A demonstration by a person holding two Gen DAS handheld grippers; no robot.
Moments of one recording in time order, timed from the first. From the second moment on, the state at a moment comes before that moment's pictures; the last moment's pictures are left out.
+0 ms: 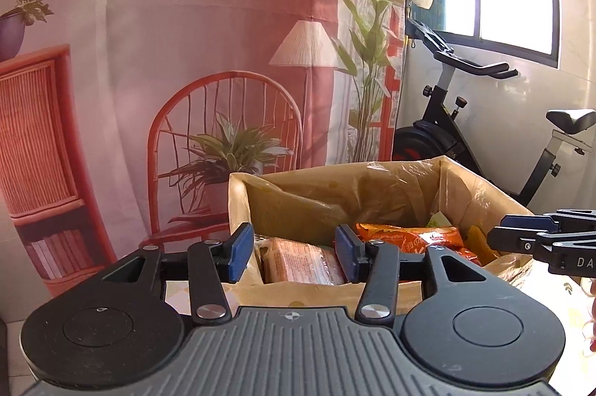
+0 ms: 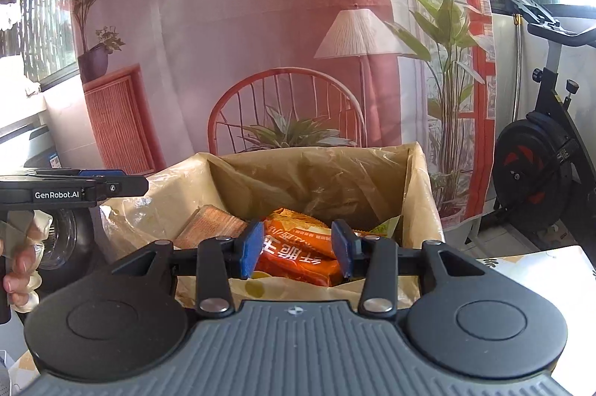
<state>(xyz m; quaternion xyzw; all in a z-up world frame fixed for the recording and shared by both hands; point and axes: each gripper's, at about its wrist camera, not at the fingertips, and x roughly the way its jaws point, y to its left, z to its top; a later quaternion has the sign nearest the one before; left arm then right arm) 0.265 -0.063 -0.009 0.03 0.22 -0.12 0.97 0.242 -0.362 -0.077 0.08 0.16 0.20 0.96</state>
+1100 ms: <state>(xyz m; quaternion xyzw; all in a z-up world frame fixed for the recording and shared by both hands) 0.187 -0.001 -0.090 -0.01 0.30 -0.09 0.95 0.209 -0.321 -0.212 0.14 0.45 0.23 0.85</state>
